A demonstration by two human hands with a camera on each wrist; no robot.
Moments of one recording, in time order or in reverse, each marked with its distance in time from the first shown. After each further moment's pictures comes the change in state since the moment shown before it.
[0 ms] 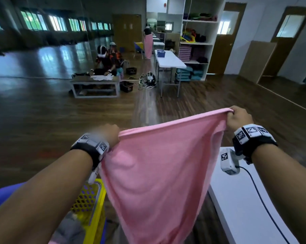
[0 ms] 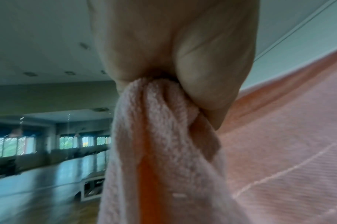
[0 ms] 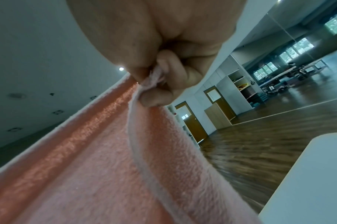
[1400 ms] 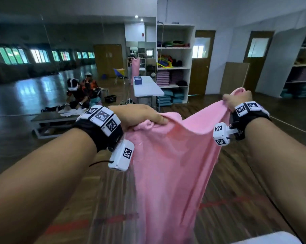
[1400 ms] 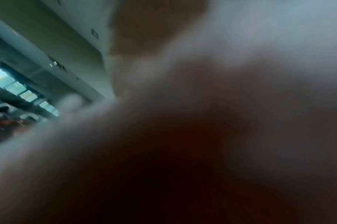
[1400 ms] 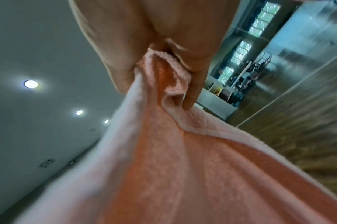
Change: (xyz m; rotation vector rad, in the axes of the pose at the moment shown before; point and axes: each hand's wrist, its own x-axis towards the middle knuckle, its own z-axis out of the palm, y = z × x) left_hand 0.376 0.338 -0.252 -1.008 -0.470 0.514; right_hand 0.557 0.083 -0.022 0.457 0.236 0.390
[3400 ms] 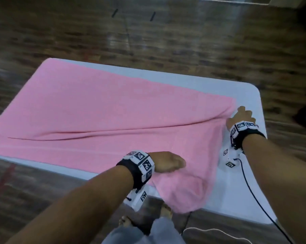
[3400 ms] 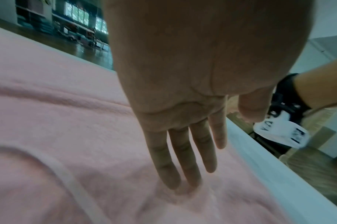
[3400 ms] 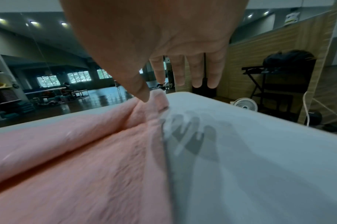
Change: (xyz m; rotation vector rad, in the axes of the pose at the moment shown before) left_hand -0.408 -0.130 0.821 0.673 -1.513 0.284; right_hand -0.775 0.636 -0.674 -0.768 0.391 1.108
